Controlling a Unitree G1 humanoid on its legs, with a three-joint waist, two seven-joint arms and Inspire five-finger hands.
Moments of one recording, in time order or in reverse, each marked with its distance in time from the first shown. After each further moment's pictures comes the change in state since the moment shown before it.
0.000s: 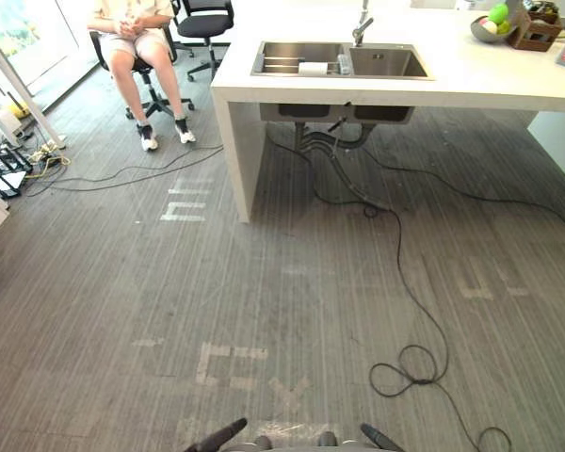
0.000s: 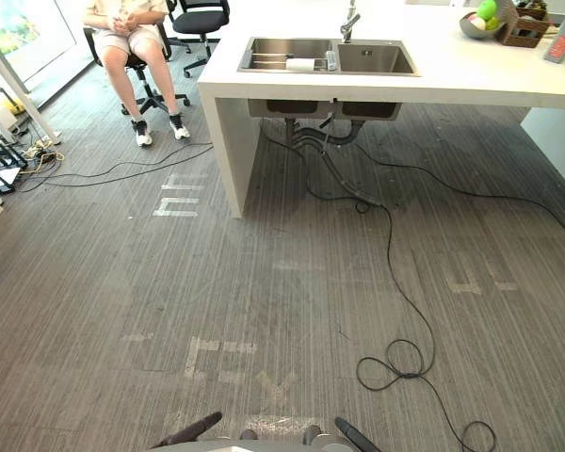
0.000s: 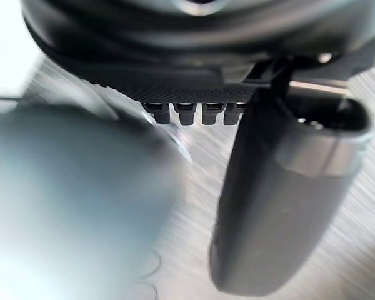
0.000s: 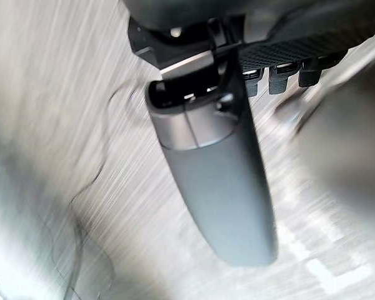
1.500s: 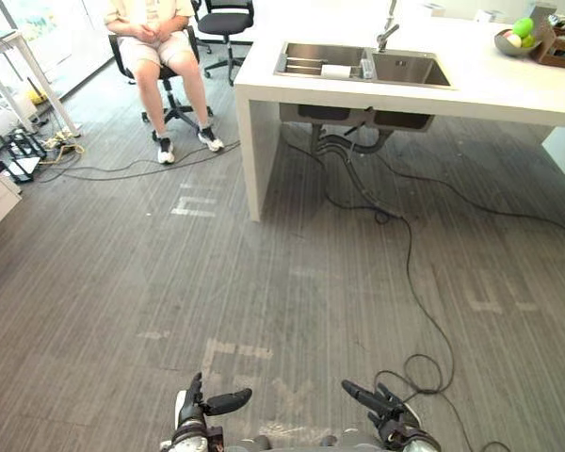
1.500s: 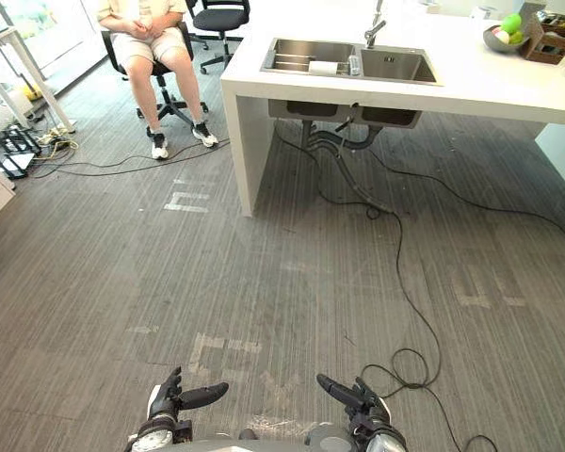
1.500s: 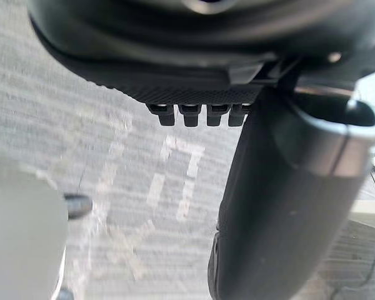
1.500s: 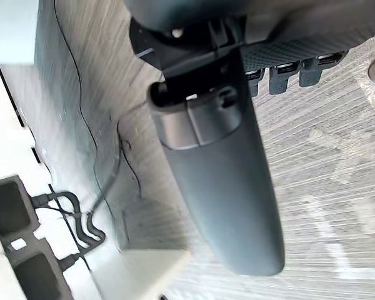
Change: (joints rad) left arm 0.035 -0.071 -0.037 -0.160 0.409 -0.246 0.359; right arm -0.066 0.047 0.019 -0.015 -0.158 -0.191 0.021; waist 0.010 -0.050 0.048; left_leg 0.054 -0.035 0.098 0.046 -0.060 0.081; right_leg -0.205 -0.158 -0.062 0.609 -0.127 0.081
